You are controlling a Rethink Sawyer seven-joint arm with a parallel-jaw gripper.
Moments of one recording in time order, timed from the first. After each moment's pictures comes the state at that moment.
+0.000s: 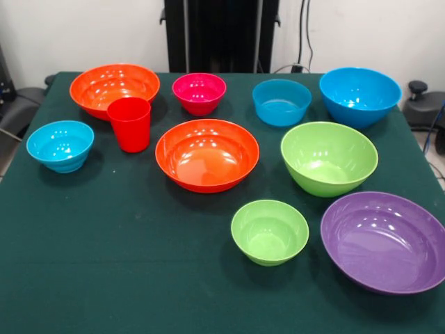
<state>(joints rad) -0.09 -1.08 -0.04 1.88 0.00 0.67 1.58</state>
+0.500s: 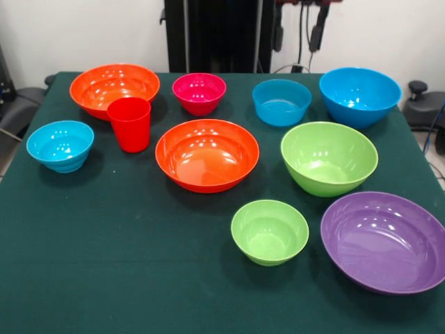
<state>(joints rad) -0.09 -0.91 -0.03 1.88 0.00 0.48 1.58</state>
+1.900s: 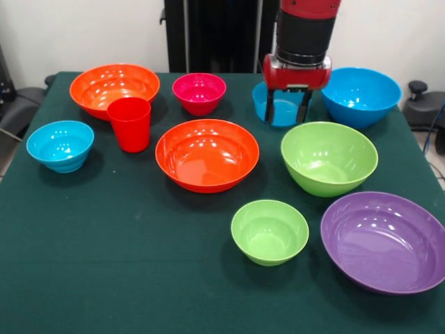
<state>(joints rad) -0.06 -0.58 -0.05 1.87 0.00 0.21 1.58</state>
